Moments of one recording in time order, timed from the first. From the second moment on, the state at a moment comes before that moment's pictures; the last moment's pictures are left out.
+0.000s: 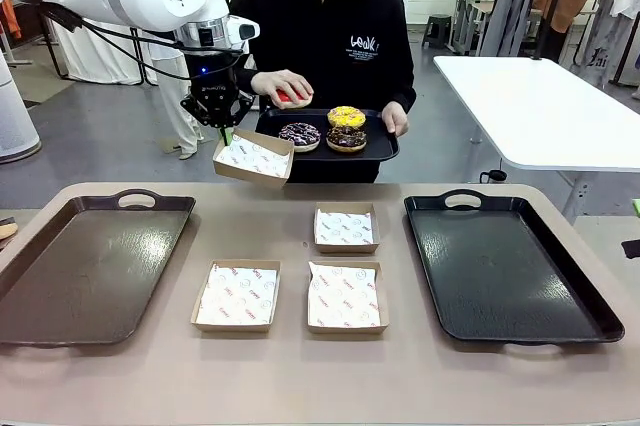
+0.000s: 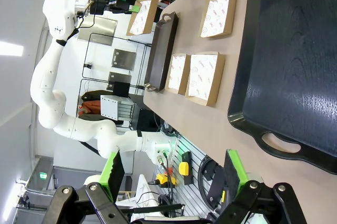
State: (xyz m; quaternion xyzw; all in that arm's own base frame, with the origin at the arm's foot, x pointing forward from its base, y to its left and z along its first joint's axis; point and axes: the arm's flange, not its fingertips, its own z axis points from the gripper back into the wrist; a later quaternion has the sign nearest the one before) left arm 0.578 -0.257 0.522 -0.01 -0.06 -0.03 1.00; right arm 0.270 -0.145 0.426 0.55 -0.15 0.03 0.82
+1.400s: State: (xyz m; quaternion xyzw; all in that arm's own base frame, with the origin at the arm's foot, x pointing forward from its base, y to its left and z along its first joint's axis) left arm 0.578 -0.256 0.521 -0.01 -0.06 -0.03 1.00; right arm 0.270 -0.145 0.426 0.55 -0.15 0.03 0.82
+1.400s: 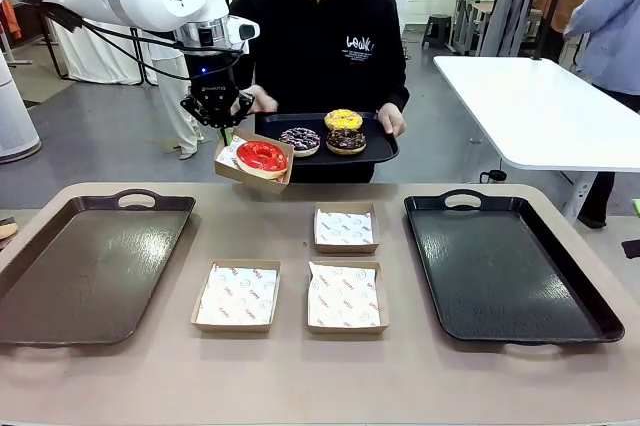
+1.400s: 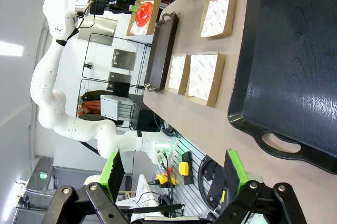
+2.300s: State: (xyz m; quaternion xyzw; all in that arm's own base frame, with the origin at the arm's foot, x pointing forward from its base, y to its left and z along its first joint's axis) left arm 0.579 -0.255 0.522 -0.01 -0.06 -0.03 1.00; right arm 0.274 -0.142 0.428 0.55 -0.15 0.03 0.82
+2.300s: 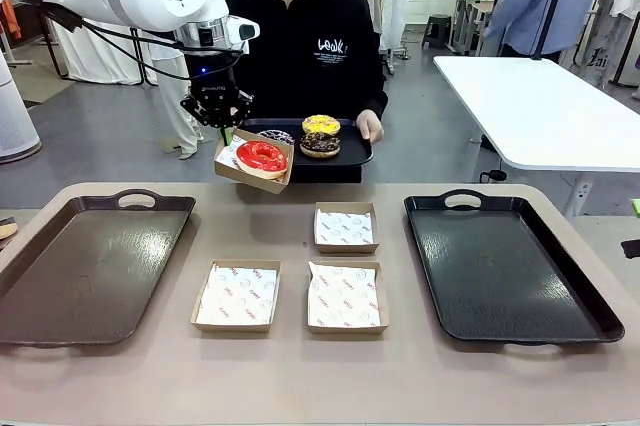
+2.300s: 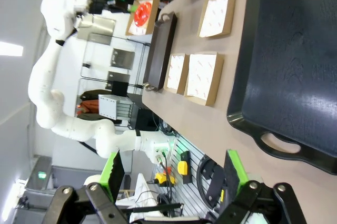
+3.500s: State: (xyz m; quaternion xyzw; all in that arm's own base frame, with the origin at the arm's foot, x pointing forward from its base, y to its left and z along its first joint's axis) left arm 0.533 -0.037 0.504 -0.01 -0.06 -0.02 1.00; right arm 0.467 0.091 0.482 0.29 -0.08 0.03 0.95
